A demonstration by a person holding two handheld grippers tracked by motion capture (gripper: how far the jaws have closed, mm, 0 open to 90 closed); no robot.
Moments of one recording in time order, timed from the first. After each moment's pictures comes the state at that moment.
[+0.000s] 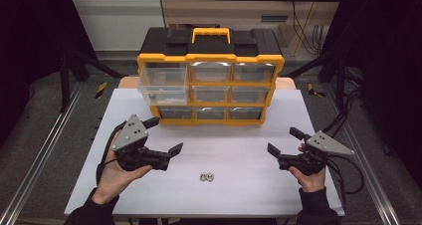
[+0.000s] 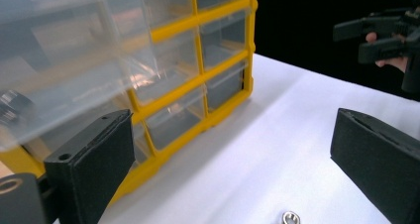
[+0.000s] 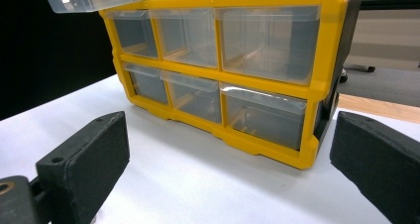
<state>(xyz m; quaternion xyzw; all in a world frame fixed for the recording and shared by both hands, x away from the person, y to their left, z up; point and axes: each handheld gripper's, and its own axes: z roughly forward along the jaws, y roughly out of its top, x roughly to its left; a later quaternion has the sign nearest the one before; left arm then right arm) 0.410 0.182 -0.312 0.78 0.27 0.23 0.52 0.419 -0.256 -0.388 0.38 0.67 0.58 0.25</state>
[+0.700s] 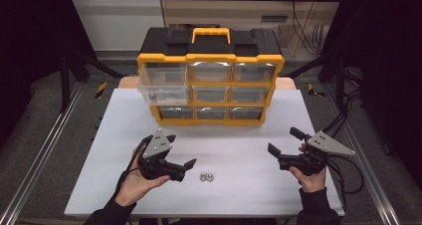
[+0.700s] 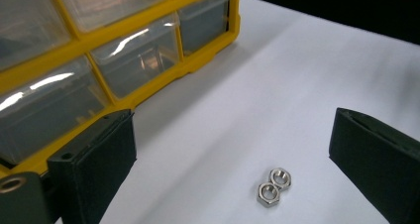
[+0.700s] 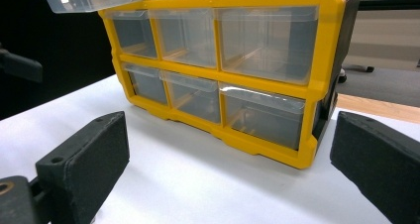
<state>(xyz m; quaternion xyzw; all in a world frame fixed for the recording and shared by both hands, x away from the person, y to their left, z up) 0.420 0.154 -0.374 0.82 0.28 0.19 0.47 0.419 -0.257 -0.388 0.38 0.67 0.58 0.26</state>
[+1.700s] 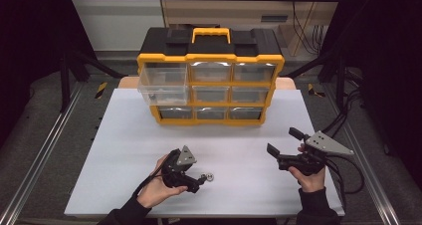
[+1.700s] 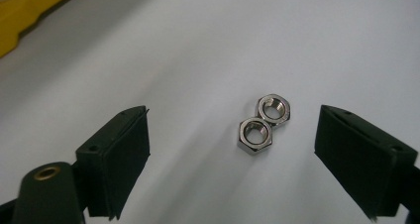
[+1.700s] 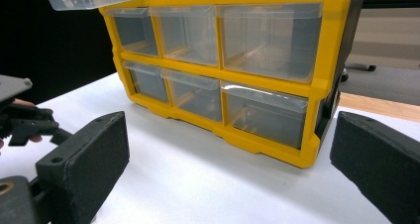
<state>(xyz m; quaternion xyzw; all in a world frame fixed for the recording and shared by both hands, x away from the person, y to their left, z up) 0.432 0.114 -0.445 0.89 0.27 0.12 0.35 0.419 -0.255 -0.389 0.38 0.67 0.58 0.25</state>
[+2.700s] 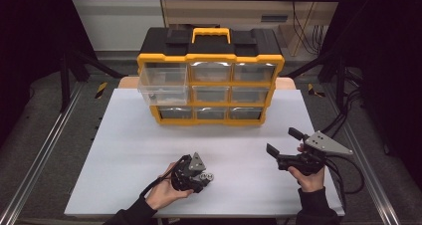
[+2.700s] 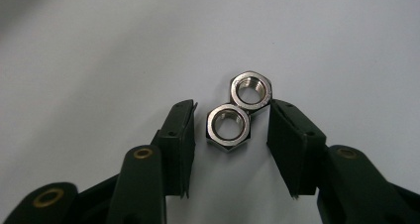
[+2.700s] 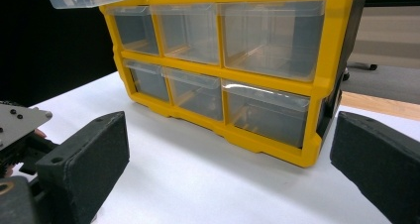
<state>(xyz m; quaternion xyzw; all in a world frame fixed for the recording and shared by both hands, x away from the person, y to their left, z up) 0.433 0.096 -0.467 0.92 0.23 0.09 0.31 0.420 -0.254 -0.390 0.38 0.68 0.58 0.25</state>
